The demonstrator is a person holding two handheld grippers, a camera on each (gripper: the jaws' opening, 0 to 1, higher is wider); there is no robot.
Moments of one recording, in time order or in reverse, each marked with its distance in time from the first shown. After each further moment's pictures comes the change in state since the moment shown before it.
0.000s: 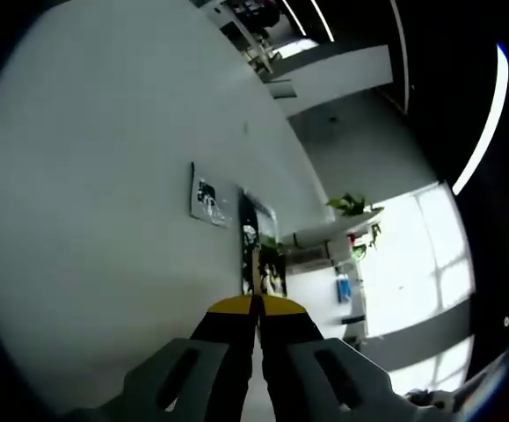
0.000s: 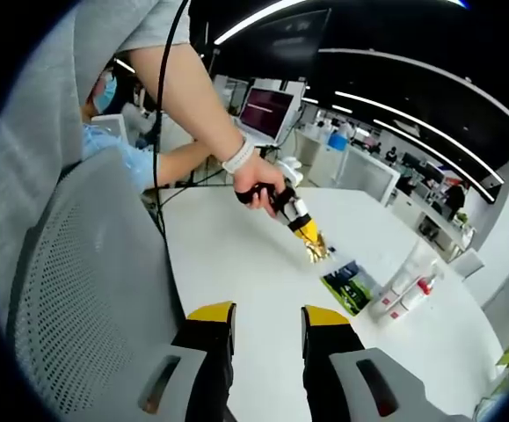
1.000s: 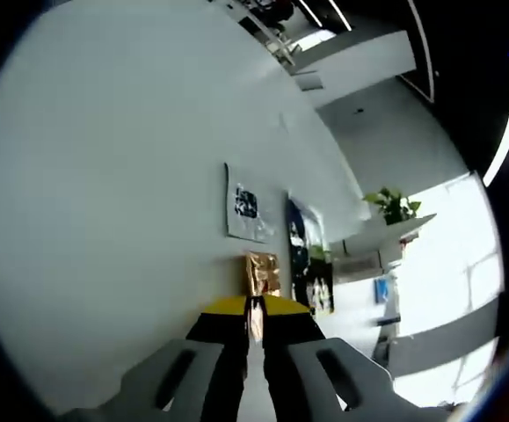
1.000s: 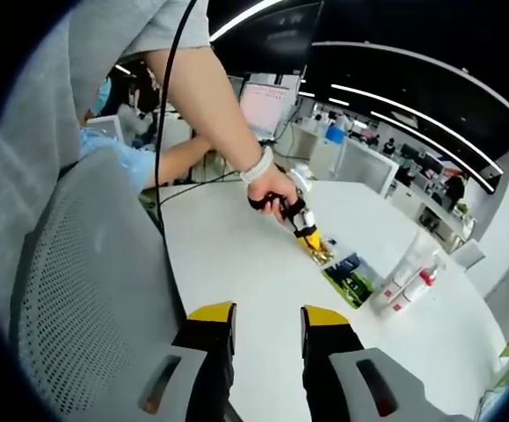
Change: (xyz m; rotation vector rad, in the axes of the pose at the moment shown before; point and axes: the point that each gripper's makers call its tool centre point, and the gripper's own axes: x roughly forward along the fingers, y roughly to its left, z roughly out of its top) left arm 0.037 0.033 0.009 0.037 0.025 0.172; right arm 0.002 -0.001 -0.005 0.031 0.024 0.003
